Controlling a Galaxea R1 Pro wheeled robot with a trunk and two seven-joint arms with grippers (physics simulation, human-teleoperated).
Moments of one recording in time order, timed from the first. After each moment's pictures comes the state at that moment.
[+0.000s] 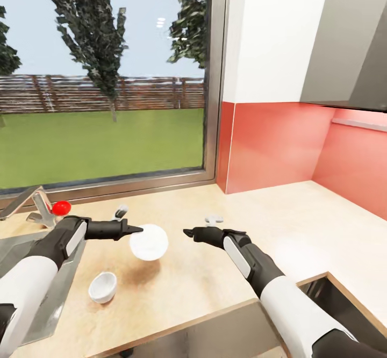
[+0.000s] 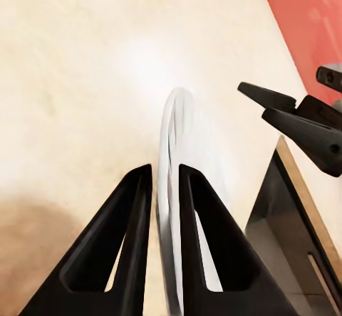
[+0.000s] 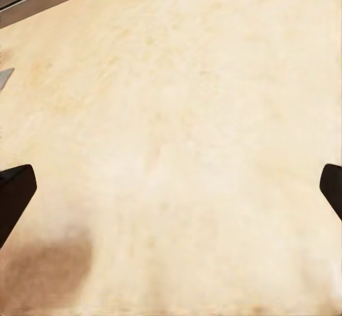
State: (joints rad) left arm -0.92 0.28 -0.06 -0.57 0.22 0.89 -1.07; right arm -0.78 0.10 0.38 -0.76 -0.51 0.48 0.17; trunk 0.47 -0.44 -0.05
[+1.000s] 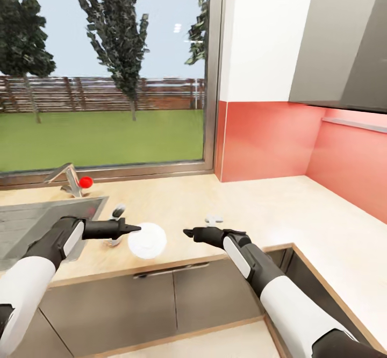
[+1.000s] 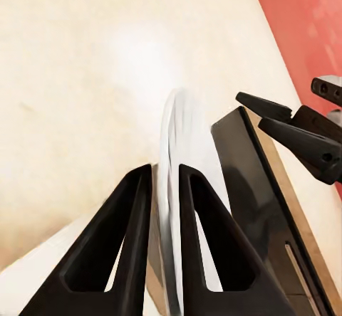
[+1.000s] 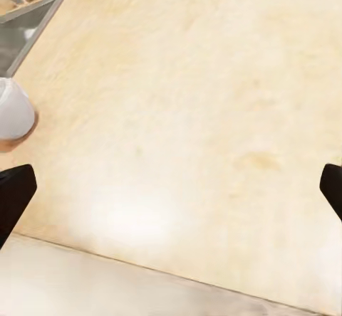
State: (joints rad) left arm -0.91 0.29 -0.04 -0.57 0.22 0.89 -1.07; right arm -0.78 0.10 0.38 -0.76 -0.51 0.48 0.17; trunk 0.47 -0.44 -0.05
